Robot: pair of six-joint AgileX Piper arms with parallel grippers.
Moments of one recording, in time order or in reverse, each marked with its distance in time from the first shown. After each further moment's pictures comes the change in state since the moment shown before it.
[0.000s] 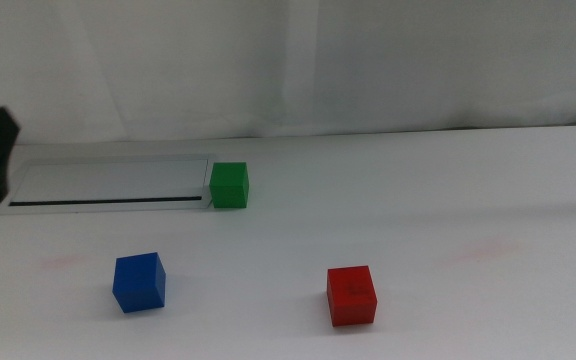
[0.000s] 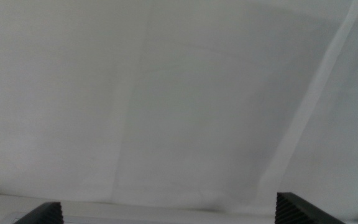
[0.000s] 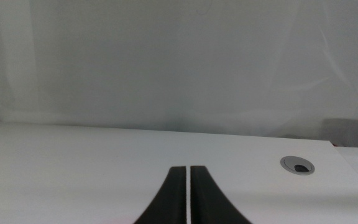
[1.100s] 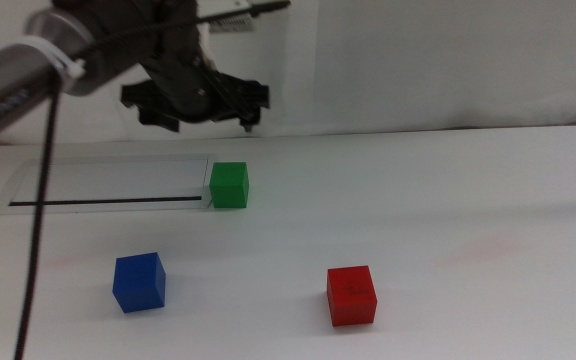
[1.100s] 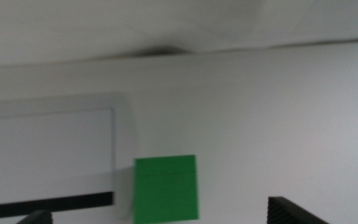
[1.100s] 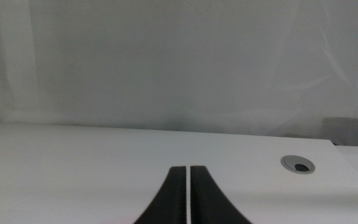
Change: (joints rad) left arm -0.318 1.338 -1.227 -0.011 0.840 -0.006; right arm 0.000 0.000 0.000 0.000 0.002 0.003
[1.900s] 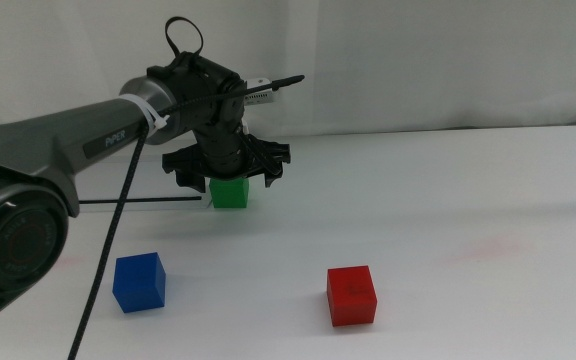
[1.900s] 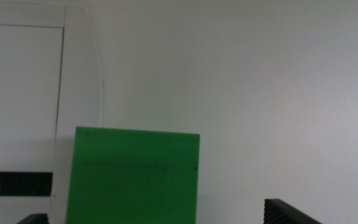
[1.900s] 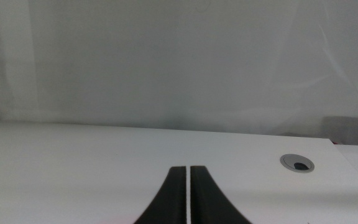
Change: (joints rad) left arm -0.027 0.226 -0.002 -0.002 -0.051 -0.177; right arm 0.000 0.000 0.000 0.000 0.004 -0.003
